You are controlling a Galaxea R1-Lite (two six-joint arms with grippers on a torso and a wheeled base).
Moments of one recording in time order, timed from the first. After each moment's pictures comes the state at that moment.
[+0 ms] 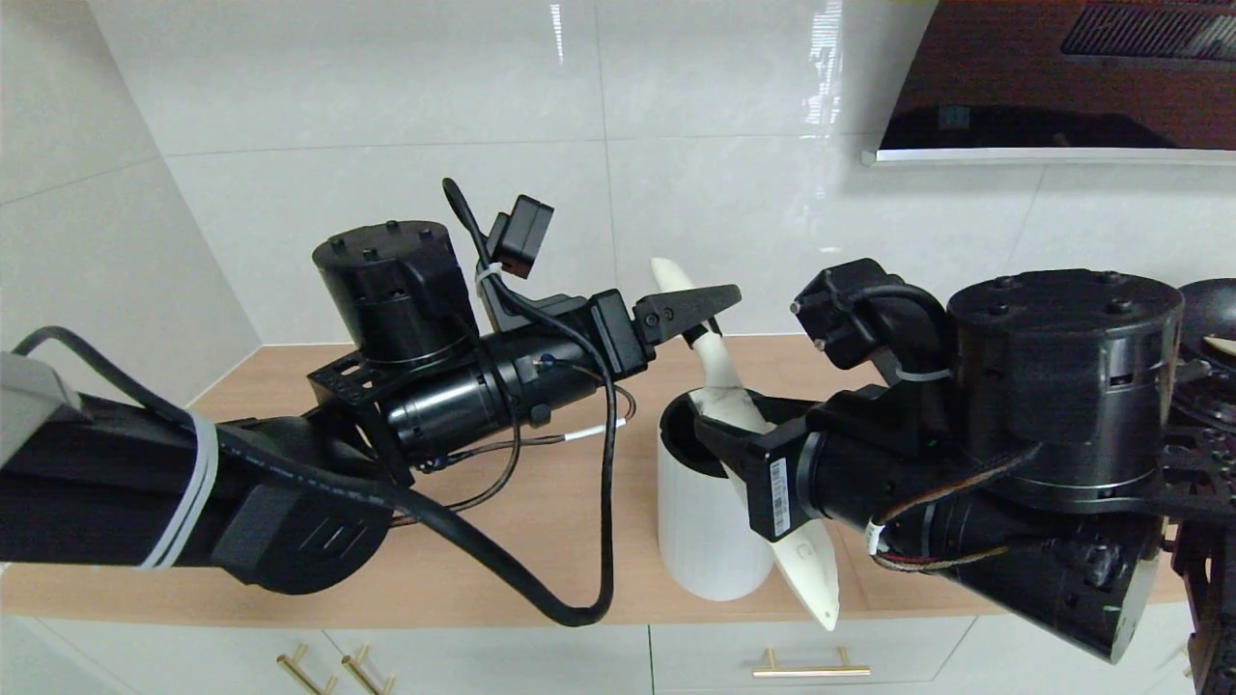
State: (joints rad) left arm -0.59 1.85 -0.97 -0.97 -0.44 -0.68; right arm 0.95 1.62 -0.92 -0.47 -0.34 0.12
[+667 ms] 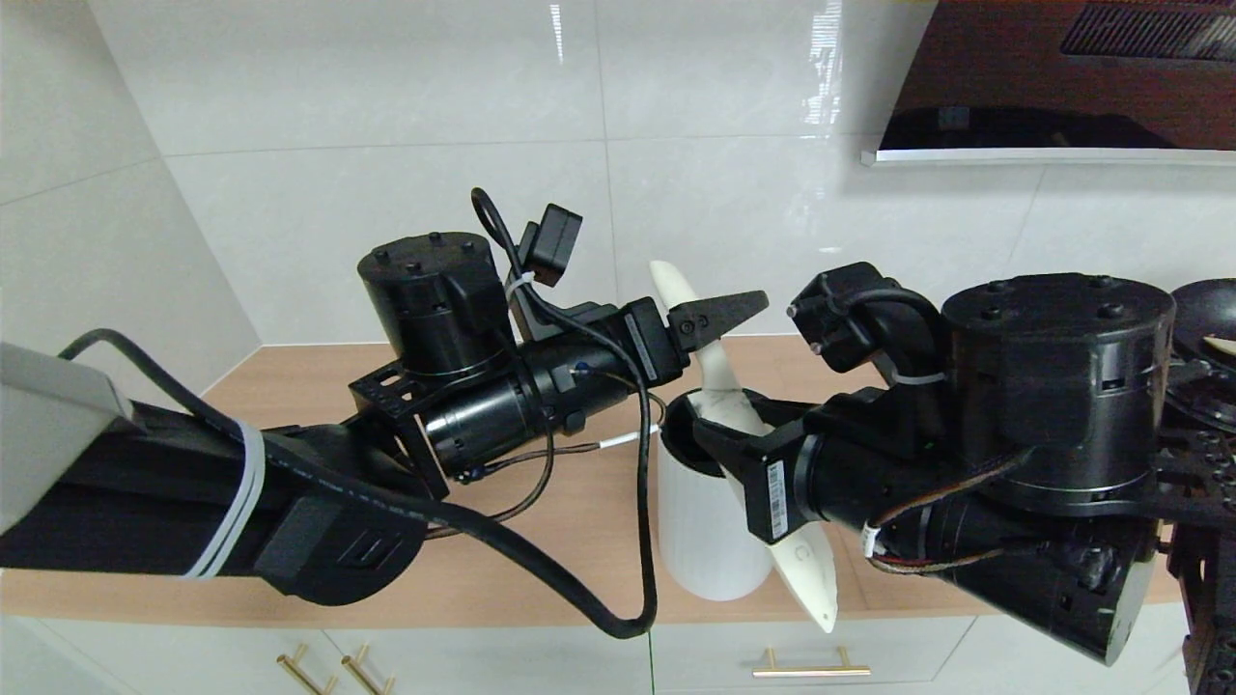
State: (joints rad) left arm -0.64 1.88 -0.99 -0.98 -0.36 -0.68; right arm 0.95 1.63 -0.92 -0.47 -0.34 0.12
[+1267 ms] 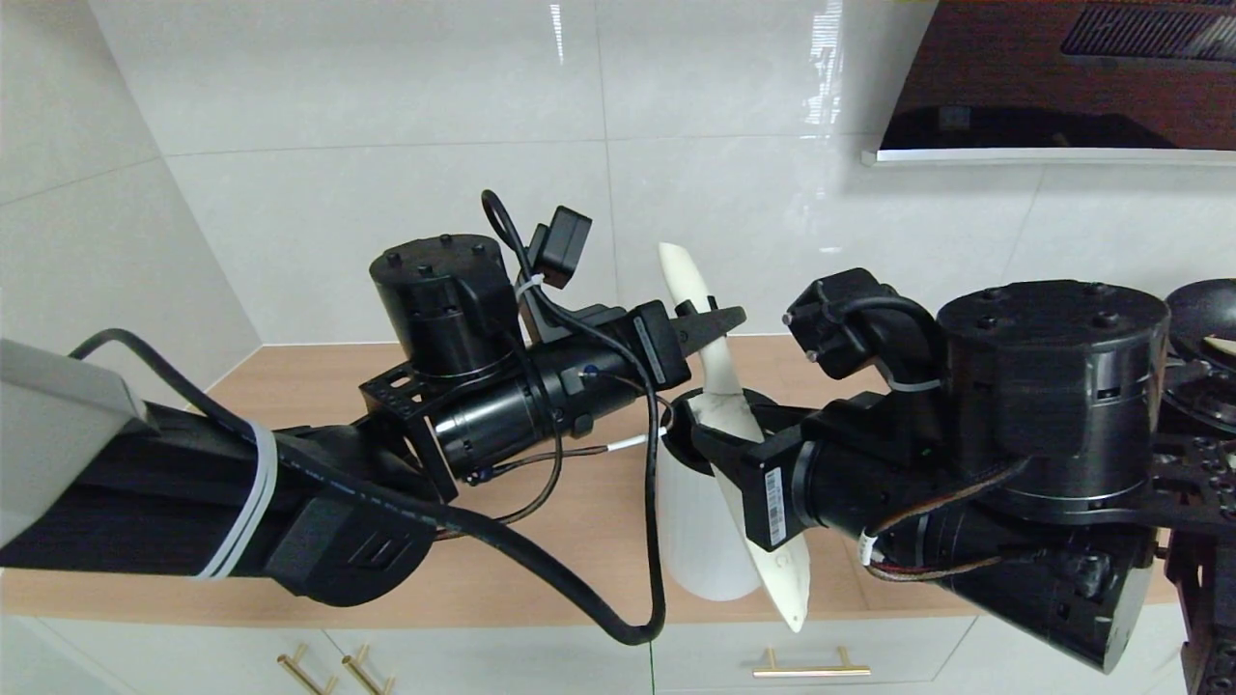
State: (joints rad) left arm -0.65 1.89 -1.00 -0.98 -0.36 -0.67; right arm 0.96 1.63 -0.92 -0.47 -0.35 0.12
